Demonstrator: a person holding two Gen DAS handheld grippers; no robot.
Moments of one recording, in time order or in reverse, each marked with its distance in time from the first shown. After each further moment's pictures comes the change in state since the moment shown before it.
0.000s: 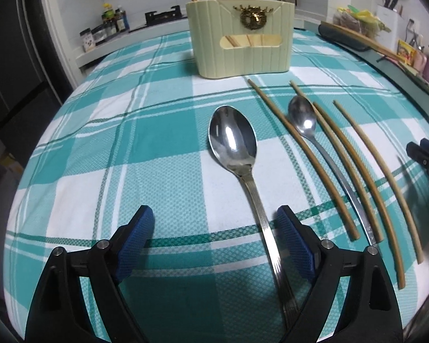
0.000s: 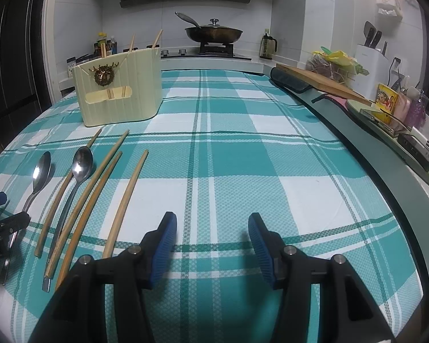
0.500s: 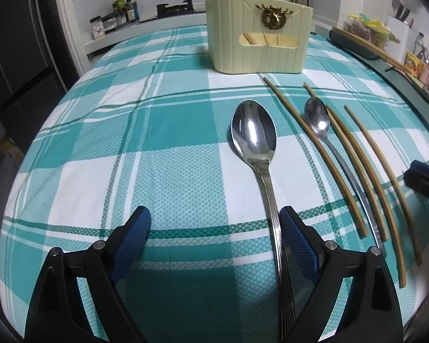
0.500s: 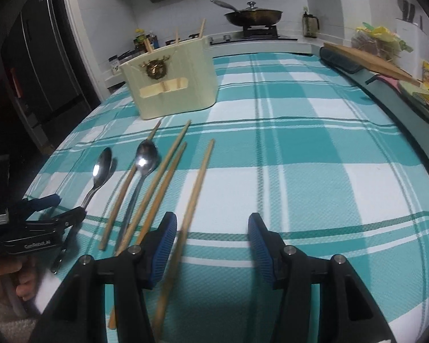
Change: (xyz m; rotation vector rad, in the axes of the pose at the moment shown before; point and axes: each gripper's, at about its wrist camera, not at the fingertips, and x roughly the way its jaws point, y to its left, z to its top) left arm 0.001 0.015 -0.005 -0.052 0.013 -0.003; right arm -0.003 0.030 0.006 -0.010 0.129 0.333
